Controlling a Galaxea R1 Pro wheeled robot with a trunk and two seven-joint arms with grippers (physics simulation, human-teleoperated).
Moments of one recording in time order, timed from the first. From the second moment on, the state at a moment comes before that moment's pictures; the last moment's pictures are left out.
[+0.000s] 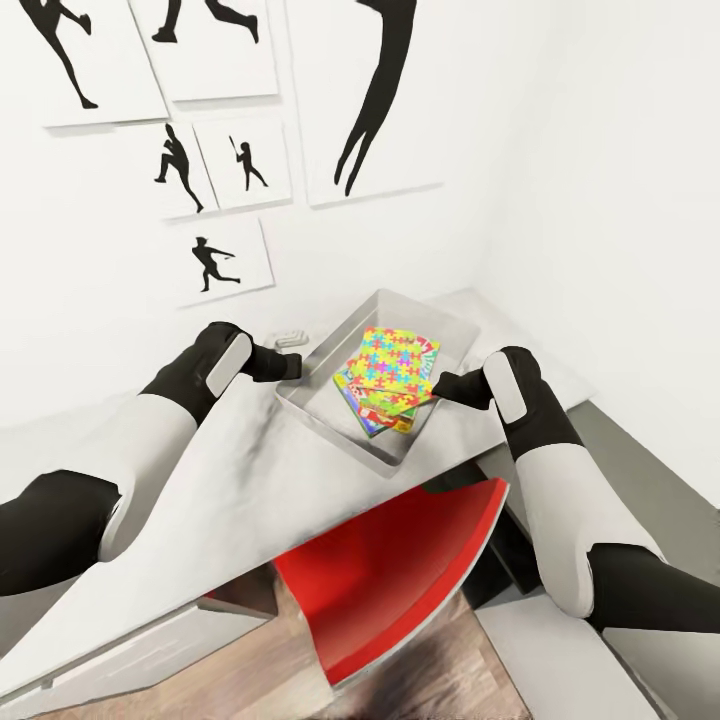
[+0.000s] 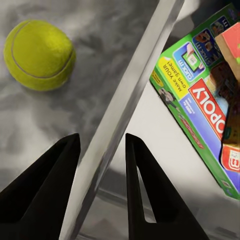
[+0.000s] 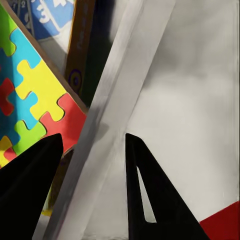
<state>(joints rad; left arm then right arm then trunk) -1.36 0.03 -0.32 -0.57 0.51 0.91 -0.07 -1.16 0.06 -0.09 -0.85 -0.46 1.04 -0.32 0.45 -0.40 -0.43</state>
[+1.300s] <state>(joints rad) -1.36 0.03 -0.33 -0.57 0.52 0.91 -0.07 -1.16 0.07 -0.09 -0.85 -0.46 1.04 -0.32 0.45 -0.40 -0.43</state>
